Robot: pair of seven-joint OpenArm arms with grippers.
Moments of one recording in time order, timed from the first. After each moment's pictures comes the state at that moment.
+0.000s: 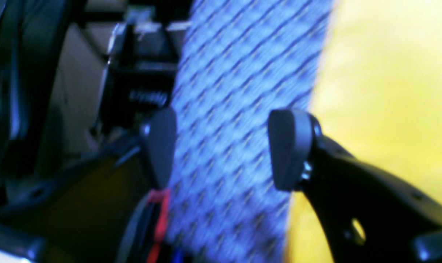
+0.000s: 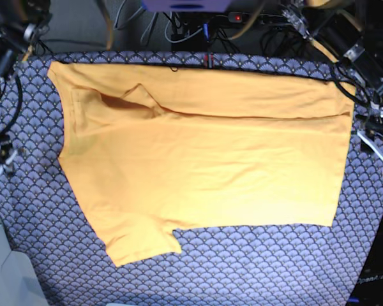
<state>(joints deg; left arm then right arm) -8.8 -5.6 -46.4 95.5 23.6 -40.9 38.8 13.1 22.6 34.1 76.2 -1.2 40.6 -45.3</state>
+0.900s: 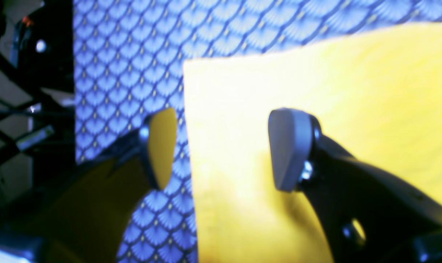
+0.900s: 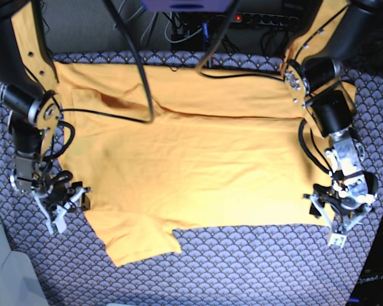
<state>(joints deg) -30.8 -5.3 -31.3 64.5 30.7 -35.3 35.0 41.2 16.1 28.2 19.5 -24.0 39.9 -9.1</state>
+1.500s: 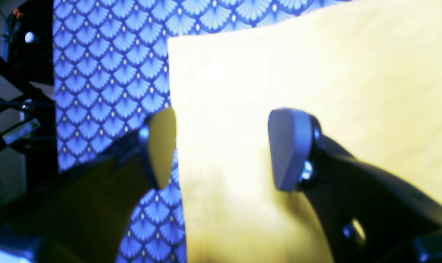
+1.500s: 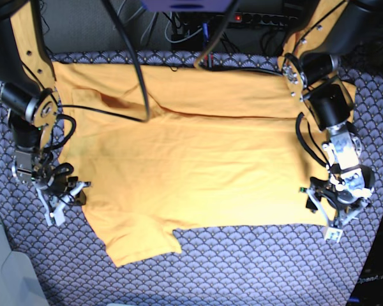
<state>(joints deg) -29.2 -4.9 -31.3 64.7 30.7 -35.3 32.7 40.2 17.0 28.5 15.4 -22.5 39.9 -5.5</state>
